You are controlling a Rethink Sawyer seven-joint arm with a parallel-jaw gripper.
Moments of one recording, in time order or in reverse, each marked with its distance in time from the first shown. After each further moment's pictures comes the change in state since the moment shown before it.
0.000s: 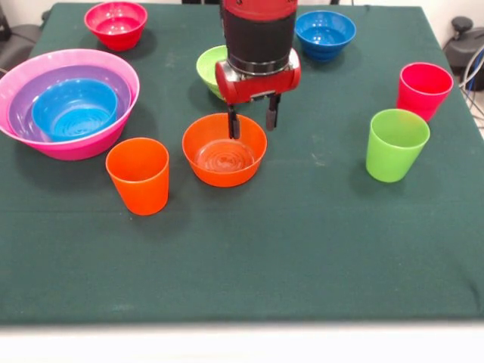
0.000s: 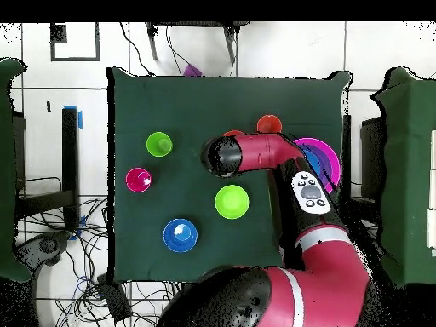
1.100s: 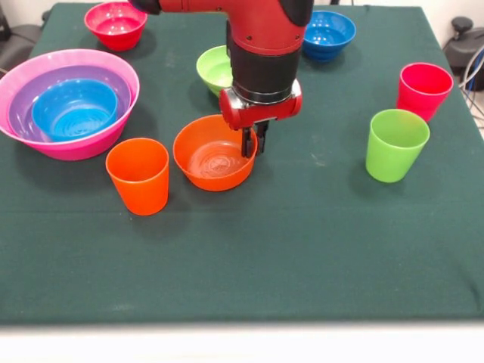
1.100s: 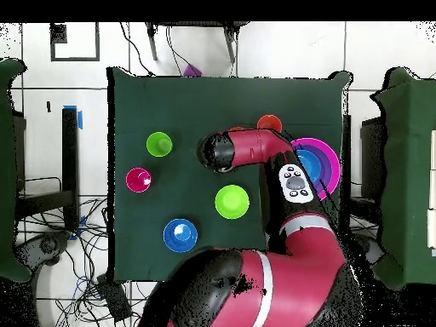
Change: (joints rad) arm 0.069 0.084 -0.067 -0.106 0.000 0.000 0.000
